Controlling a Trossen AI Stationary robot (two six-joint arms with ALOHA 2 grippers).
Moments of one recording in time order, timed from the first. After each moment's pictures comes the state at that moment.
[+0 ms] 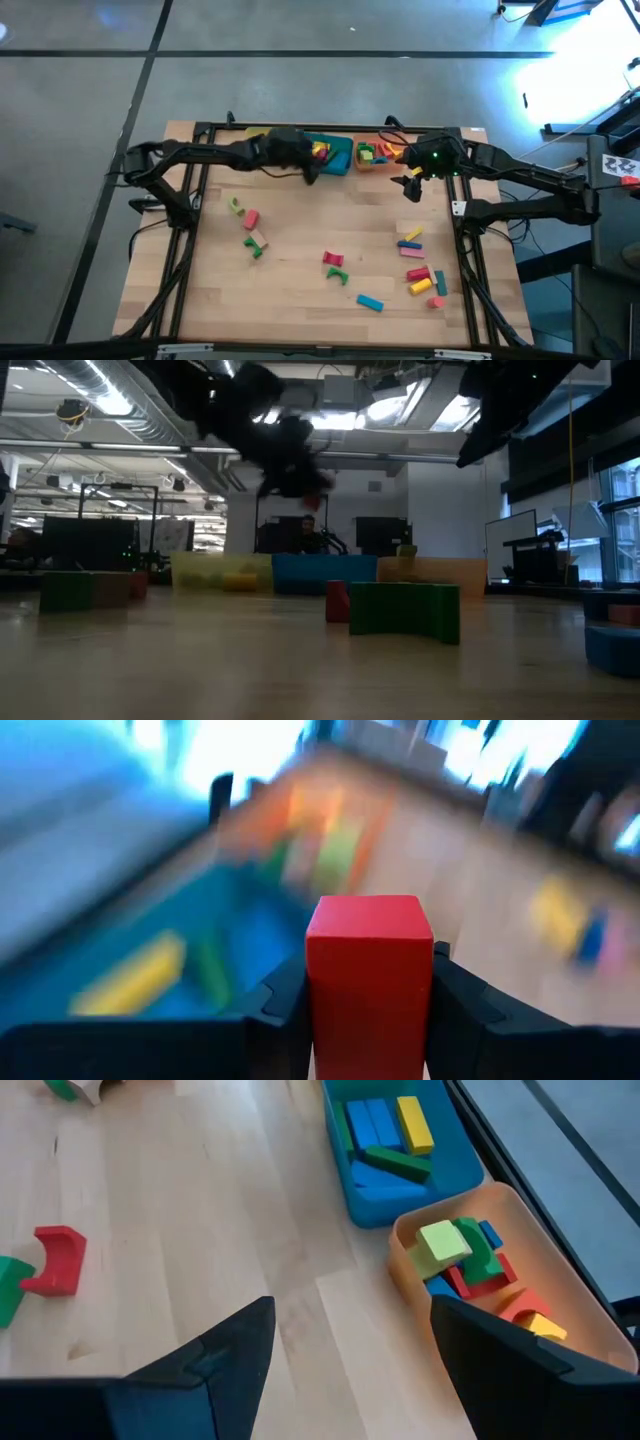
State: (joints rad) left arm 0.37 1.59 0.98 0.14 0.01 -0.21; right arm -0.34 0.96 0.94 -0.75 -0.01 -0.06
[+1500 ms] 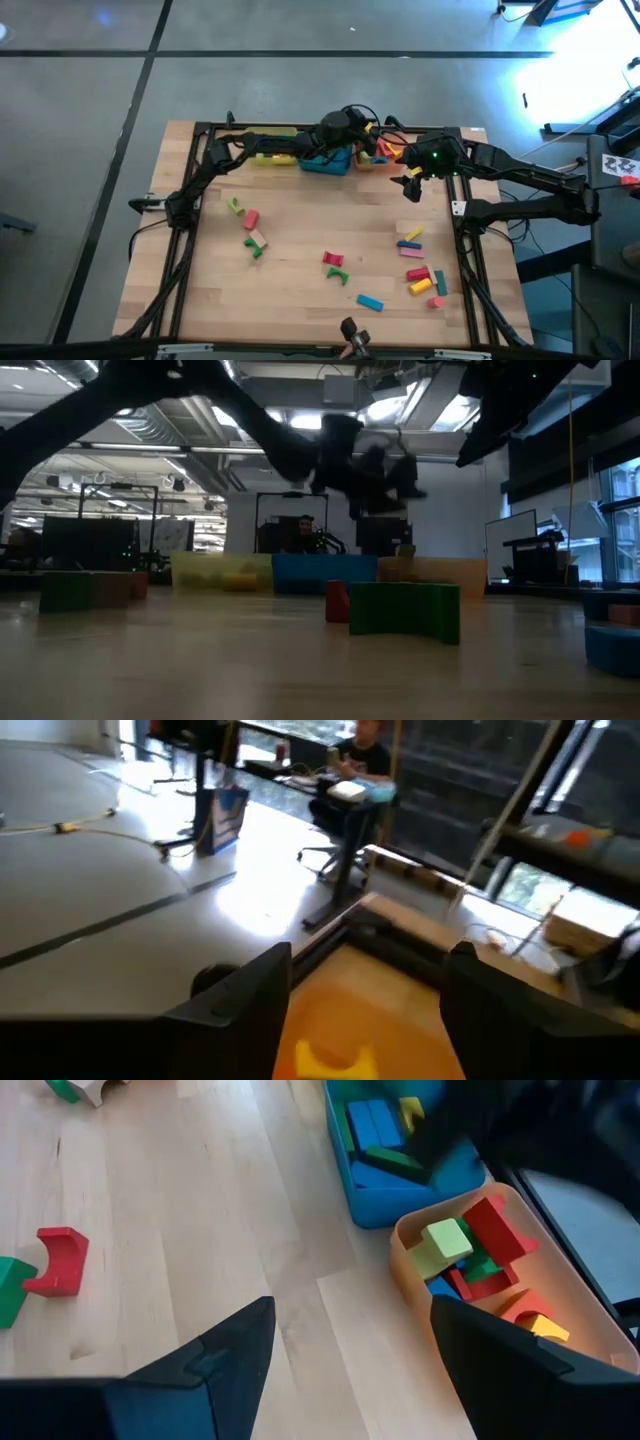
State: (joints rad) left arm 0.40 2.29 1.70 0.49 -0.09 -0.24; right arm -0.34 0.96 0.94 -0.75 -0.01 -0.06
